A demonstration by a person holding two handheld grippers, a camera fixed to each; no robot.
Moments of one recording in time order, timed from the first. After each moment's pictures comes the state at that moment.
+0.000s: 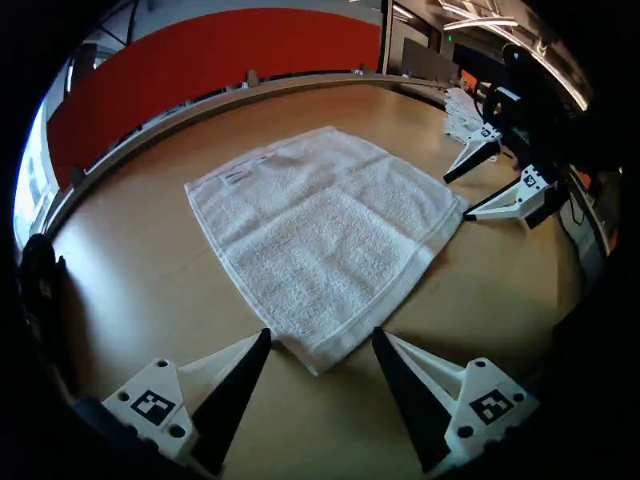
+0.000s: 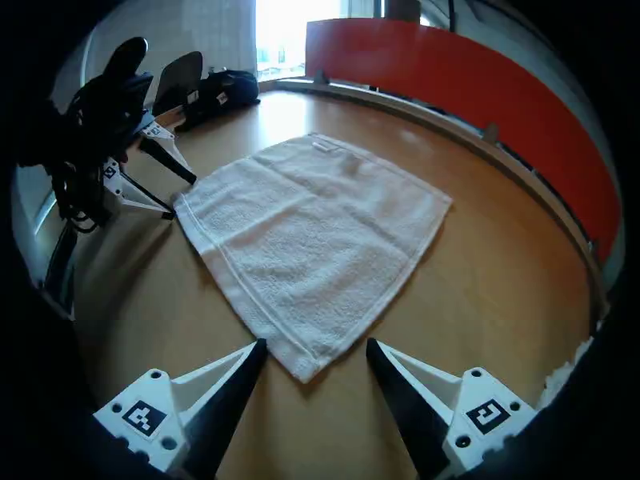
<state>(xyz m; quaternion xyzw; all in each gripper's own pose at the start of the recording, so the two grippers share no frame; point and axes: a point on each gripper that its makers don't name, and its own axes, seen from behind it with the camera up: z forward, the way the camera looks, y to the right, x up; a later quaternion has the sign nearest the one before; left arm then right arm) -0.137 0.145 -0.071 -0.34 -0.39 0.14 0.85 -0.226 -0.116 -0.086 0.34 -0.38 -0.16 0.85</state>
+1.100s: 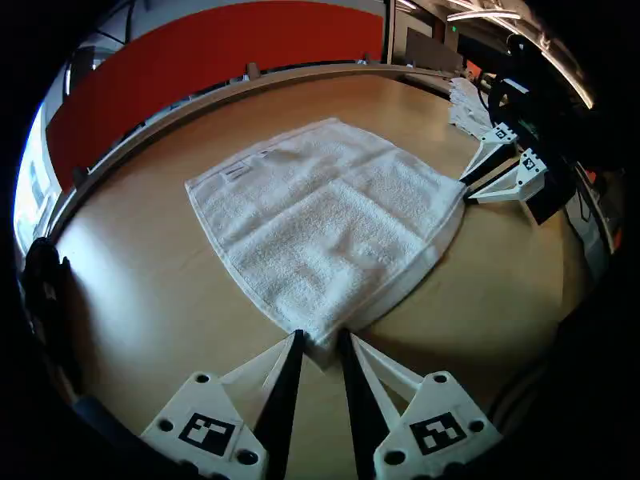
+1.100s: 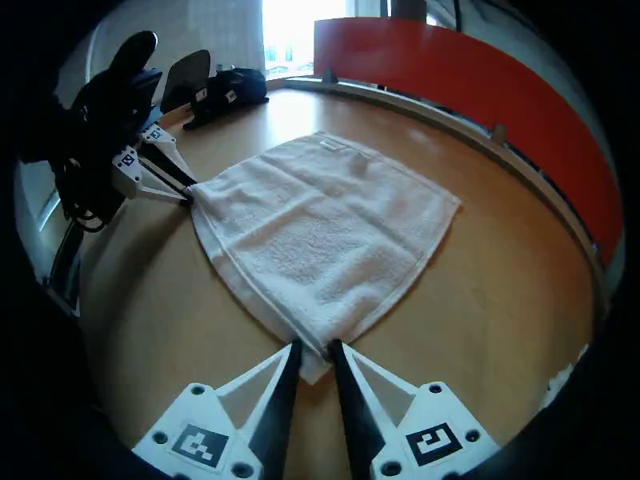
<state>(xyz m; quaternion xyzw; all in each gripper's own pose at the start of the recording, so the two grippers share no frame) -0.139 0.146 -0.074 -0.32 -0.40 0.16 0.84 -0.225 -0.119 -0.093 0.36 -0.38 -0.16 0.84</state>
